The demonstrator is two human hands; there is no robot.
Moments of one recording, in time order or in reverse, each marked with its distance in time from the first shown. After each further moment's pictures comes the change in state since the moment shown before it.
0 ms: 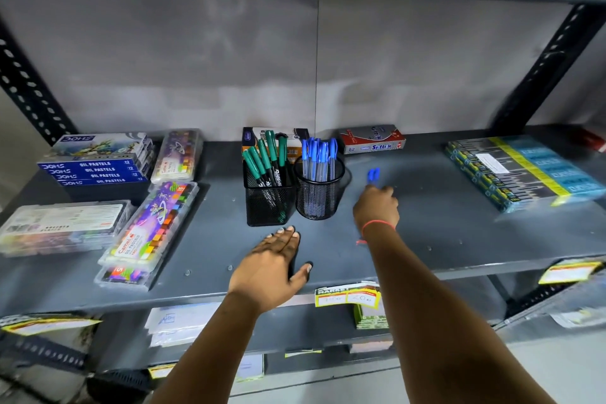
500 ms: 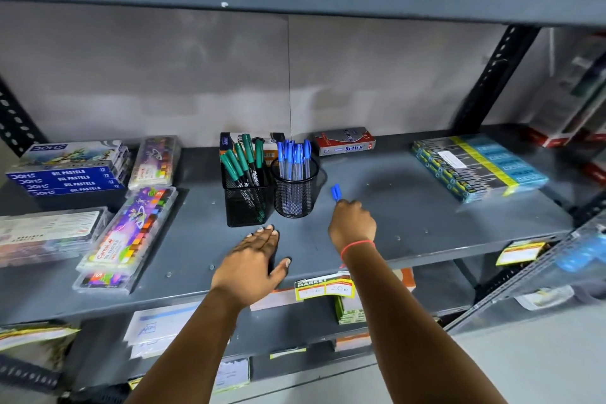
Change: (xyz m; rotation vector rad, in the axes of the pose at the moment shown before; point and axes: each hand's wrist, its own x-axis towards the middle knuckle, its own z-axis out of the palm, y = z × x) left_hand -0.002 0.002 -0.004 -0.064 -0.015 -0.010; right_hand -0.046 0.013 -0.009 -0.213 -0.018 -0.150
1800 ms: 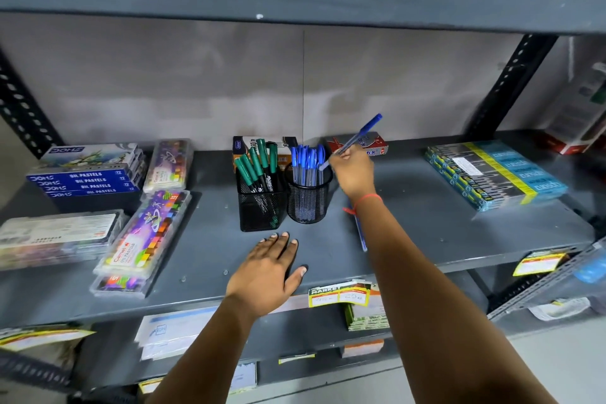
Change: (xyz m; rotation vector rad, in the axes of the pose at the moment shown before) left_hand -0.001 -0.002 0.005 0.113 -0.044 0.038; right_hand 0.037 -0.043 -0.071 0.934 0.130 -0.031
